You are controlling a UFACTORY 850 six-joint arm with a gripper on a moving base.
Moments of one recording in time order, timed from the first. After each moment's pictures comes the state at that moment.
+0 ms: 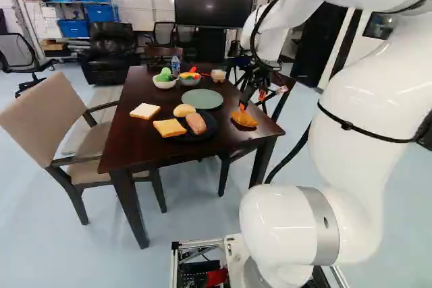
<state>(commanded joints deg) -9.7 -7.2 -59.9 1.6 -43.2 -47.7</state>
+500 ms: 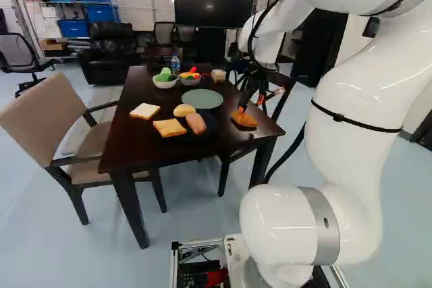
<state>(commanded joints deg) -9.7 -10.9 -61.0 1.6 -44.7 -47.7</state>
